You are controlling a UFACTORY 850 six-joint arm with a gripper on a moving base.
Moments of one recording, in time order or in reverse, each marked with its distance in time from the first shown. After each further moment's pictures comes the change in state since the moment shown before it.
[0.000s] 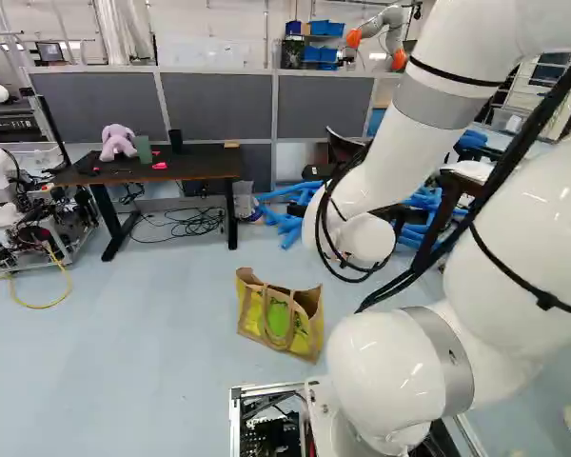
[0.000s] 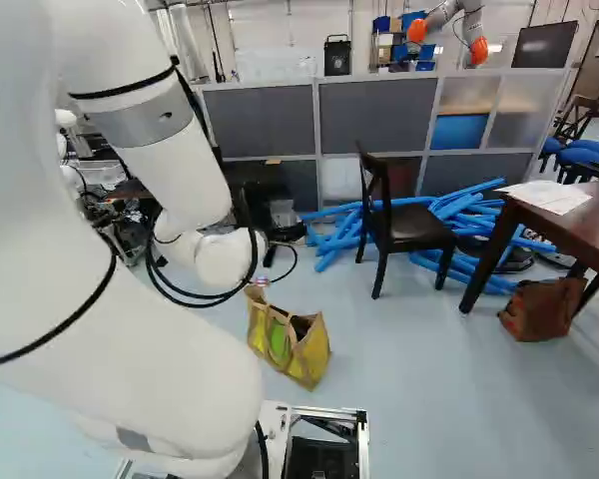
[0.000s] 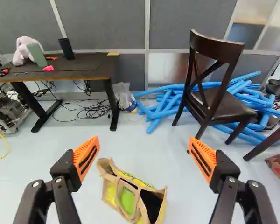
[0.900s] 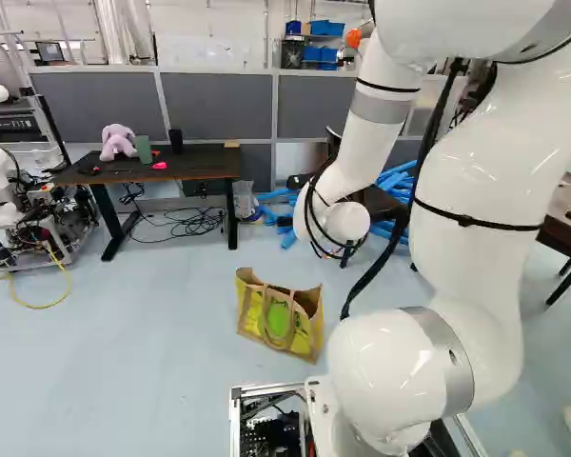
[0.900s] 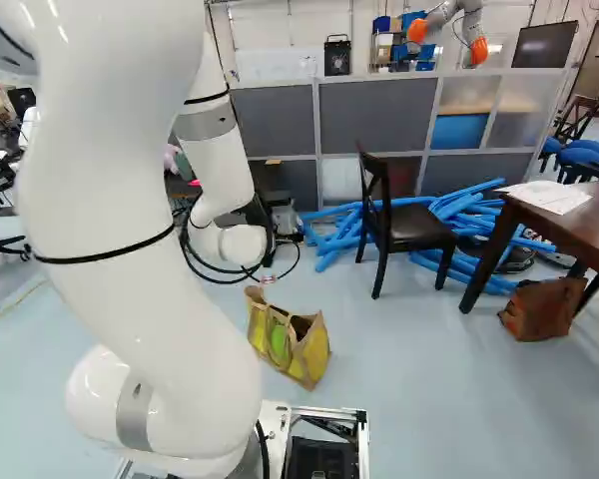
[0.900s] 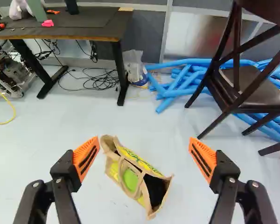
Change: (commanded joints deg) arm 0.4 -18.2 -11.7 -7.1 -6.0 0.0
